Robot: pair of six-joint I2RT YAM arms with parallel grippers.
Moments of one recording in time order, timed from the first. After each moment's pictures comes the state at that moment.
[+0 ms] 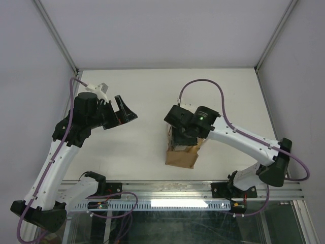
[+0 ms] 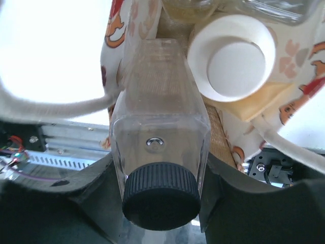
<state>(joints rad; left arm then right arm) -0.33 0.93 1.14 -0.81 0.26 -0.64 1.08 1.48 1.48 -1.29 0.26 0.97</state>
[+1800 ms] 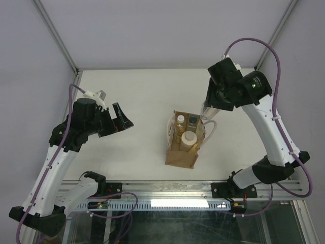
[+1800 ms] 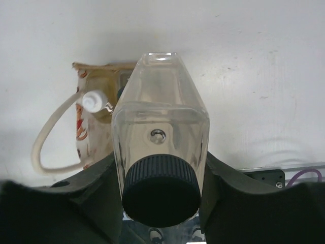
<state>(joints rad) -0.33 0.88 1.13 -0.93 0.22 -0.62 0.67 1.46 2.04 -1.60 0.37 0.70</state>
